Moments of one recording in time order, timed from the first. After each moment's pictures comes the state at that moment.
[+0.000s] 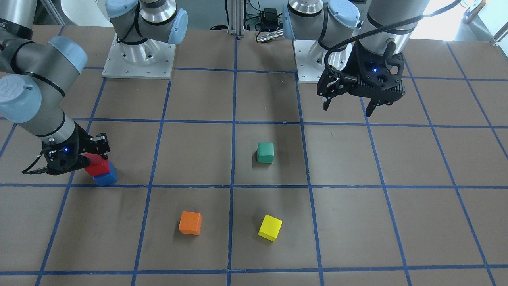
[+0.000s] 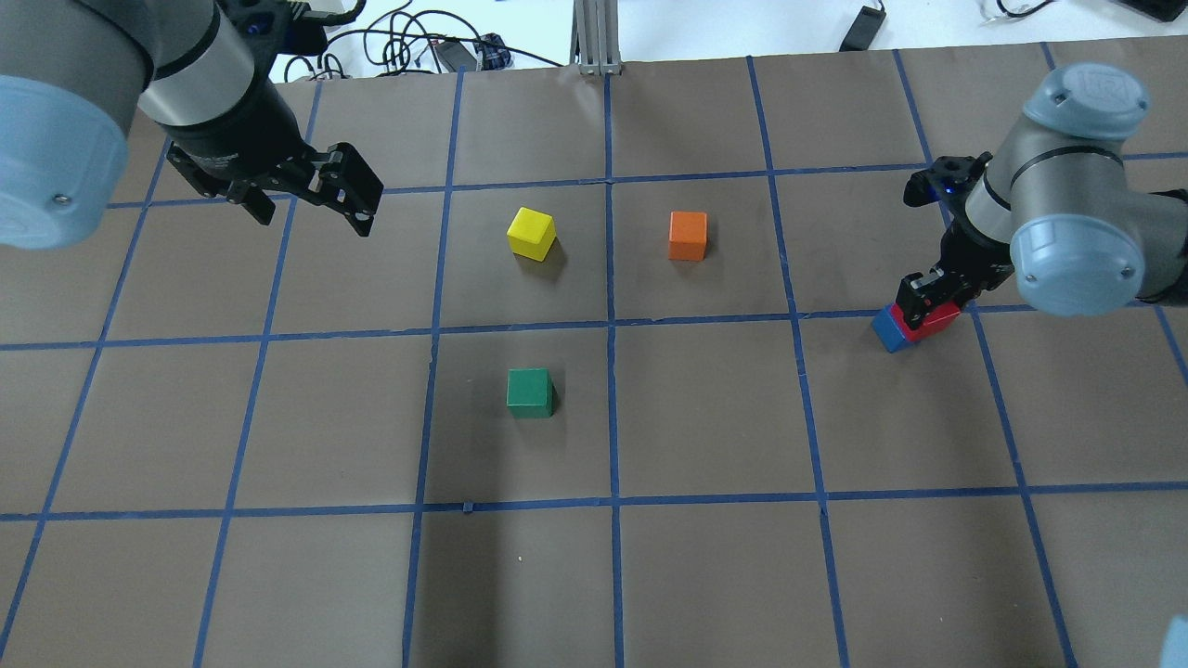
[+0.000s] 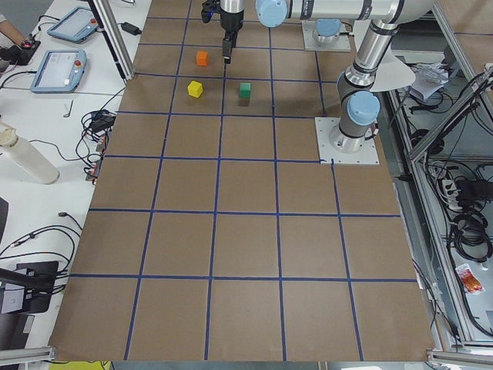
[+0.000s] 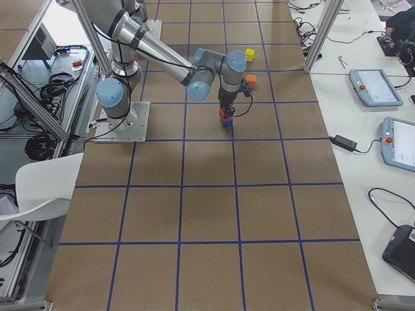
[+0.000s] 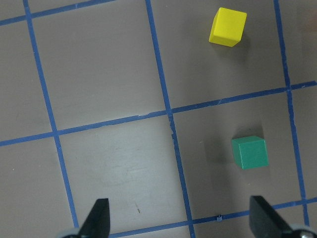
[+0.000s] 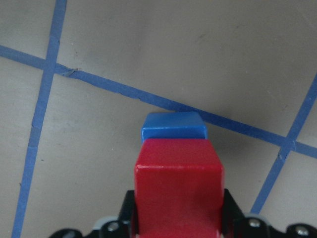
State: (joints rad) left arm -1.57 -1.56 -1.60 -1.48 1.58 0.18; right arm 1.29 -1.35 1.94 -2.08 -1.59 -0.60
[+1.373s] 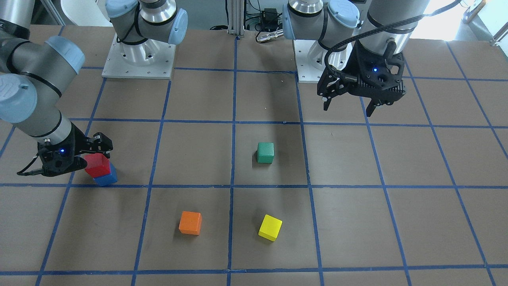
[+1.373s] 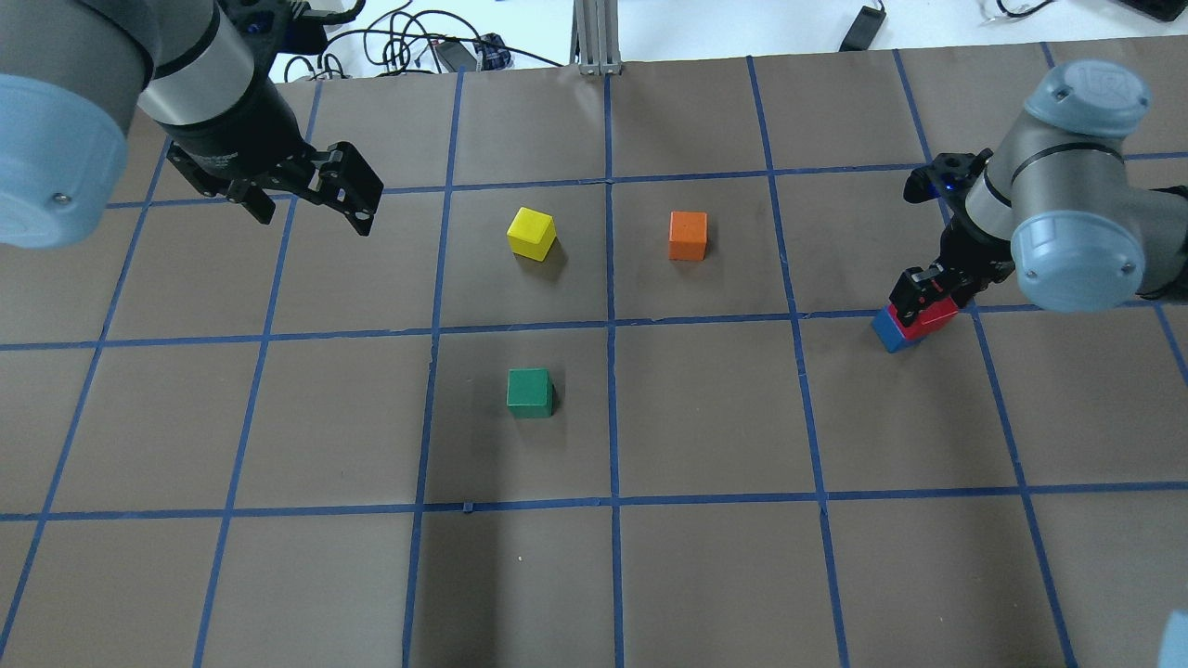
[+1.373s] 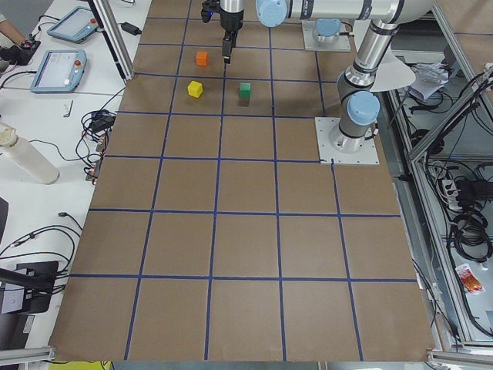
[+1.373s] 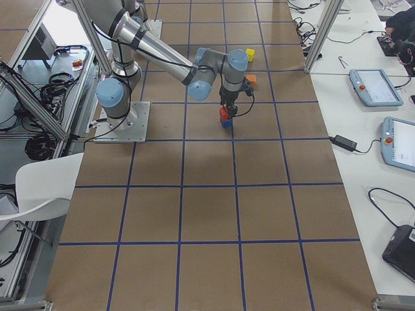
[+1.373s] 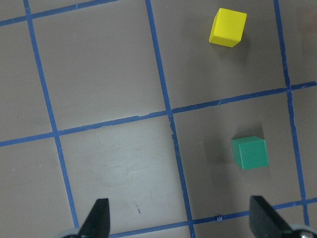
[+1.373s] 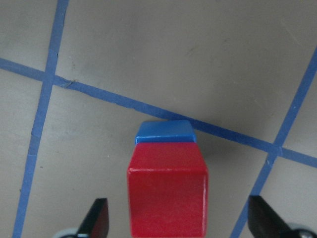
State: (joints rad) left arm -1.57 -1.56 -1.60 -1.48 1.58 0.18; right arm 1.29 -1.36 1.91 -2.06 -1.59 -0.59
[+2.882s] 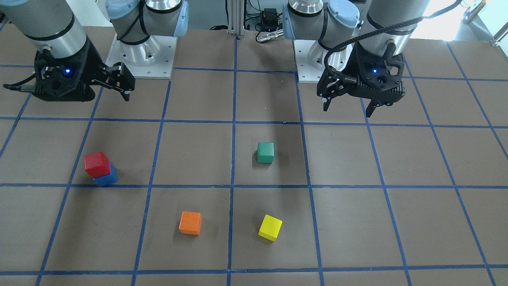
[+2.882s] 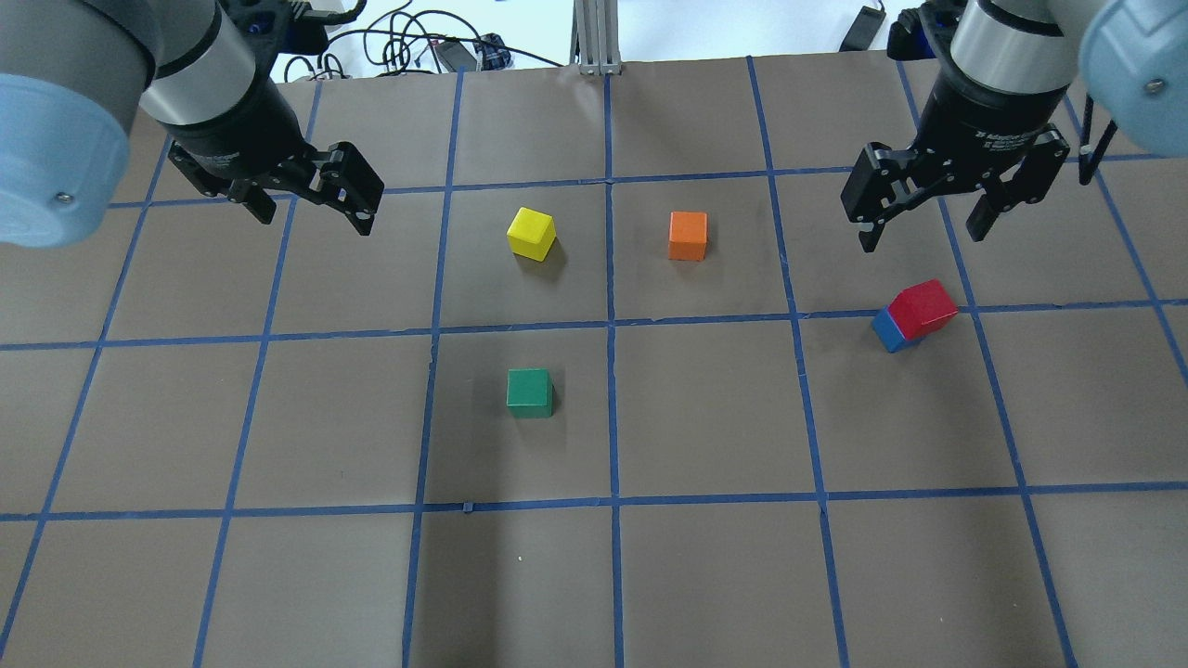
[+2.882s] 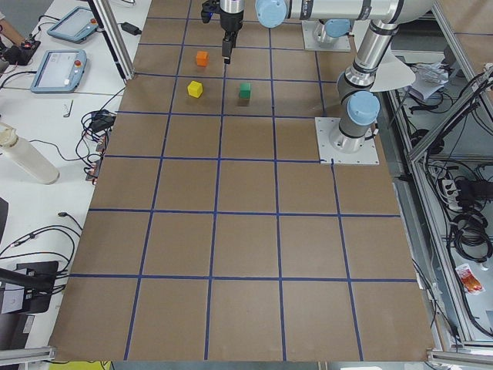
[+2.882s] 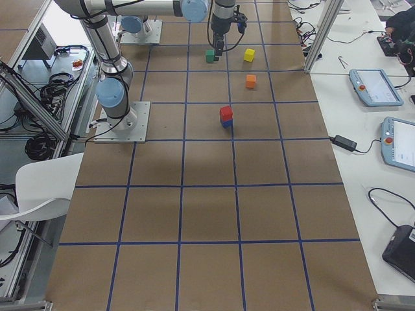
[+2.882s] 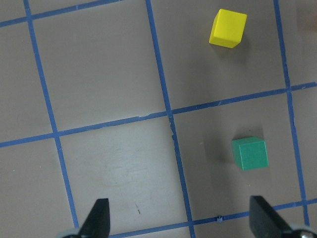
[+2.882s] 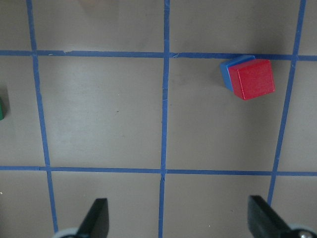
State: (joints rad) left arm -1.57 -1.56 -1.60 -1.48 1.58 0.18; right arm 1.55 -1.58 1.56 -1.44 -1.56 -0.05
